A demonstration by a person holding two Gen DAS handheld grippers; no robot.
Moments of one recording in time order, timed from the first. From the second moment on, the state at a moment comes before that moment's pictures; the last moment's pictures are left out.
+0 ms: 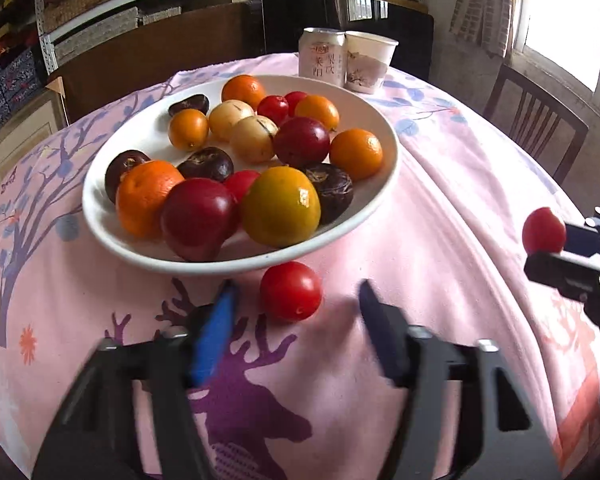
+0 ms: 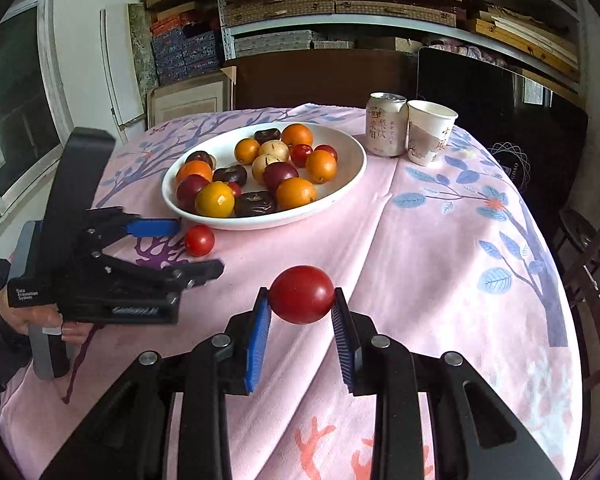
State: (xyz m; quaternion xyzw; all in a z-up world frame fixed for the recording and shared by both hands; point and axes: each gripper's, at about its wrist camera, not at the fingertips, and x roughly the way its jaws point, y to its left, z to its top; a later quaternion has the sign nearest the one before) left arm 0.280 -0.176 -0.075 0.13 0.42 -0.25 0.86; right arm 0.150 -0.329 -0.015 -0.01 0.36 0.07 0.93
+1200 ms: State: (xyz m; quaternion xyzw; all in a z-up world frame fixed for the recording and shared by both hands) left arm 0.383 -0.124 -0.007 0.10 0.34 -0.13 0.93; right arm 0.321 -0.291 0.016 0.02 0.33 0.07 0.94
